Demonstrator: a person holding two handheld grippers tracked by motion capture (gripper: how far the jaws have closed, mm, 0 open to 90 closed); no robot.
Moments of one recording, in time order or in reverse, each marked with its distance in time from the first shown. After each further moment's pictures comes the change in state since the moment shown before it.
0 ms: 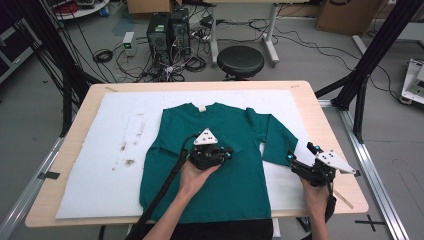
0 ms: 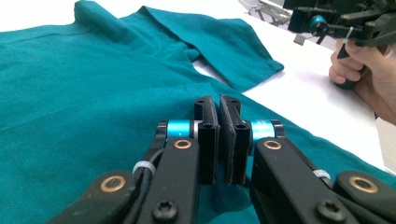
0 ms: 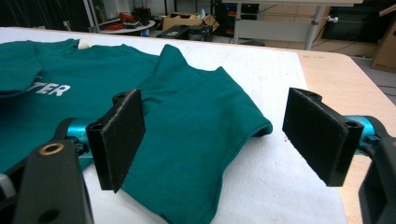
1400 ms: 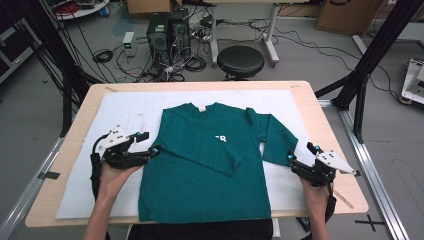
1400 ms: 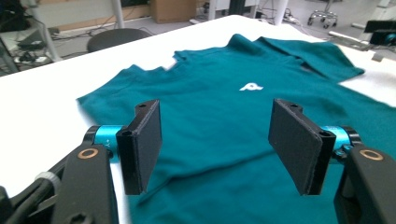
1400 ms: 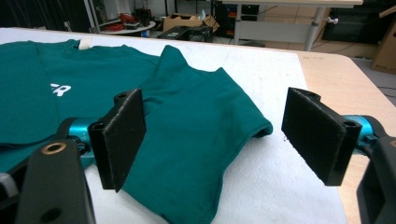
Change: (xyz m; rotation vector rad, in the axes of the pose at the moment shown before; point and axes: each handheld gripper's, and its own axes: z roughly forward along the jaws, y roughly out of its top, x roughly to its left) left arm 0.079 -0.046 -0.195 -0.159 0.287 0.038; right arm 0.001 0.000 -0.001 -0.004 0.002 0.004
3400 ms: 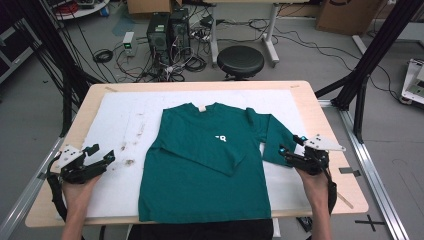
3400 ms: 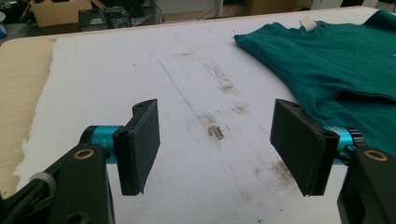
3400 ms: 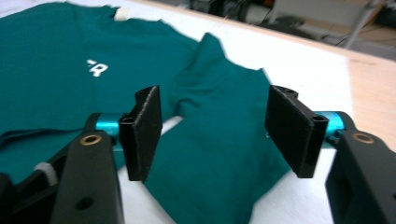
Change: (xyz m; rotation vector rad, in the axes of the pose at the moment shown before) left arm 0.069 -0.081 -0.071 -0.025 0.361 -0.109; right arm 0.014 0.046 0.018 0.183 0.140 -0.137
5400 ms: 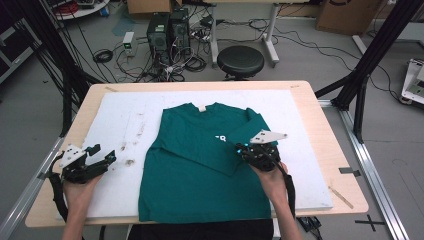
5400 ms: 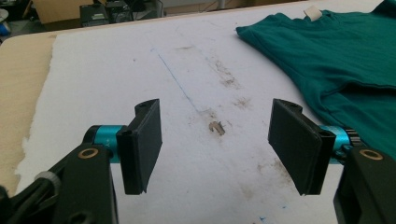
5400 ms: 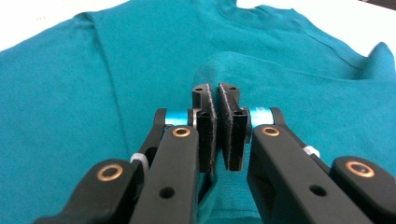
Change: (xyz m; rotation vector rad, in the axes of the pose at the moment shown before) left arm -0.002 0.001 0.003 0.031 0.012 0.019; right arm 0.107 0.049 0.051 0.140 0.273 -0.054
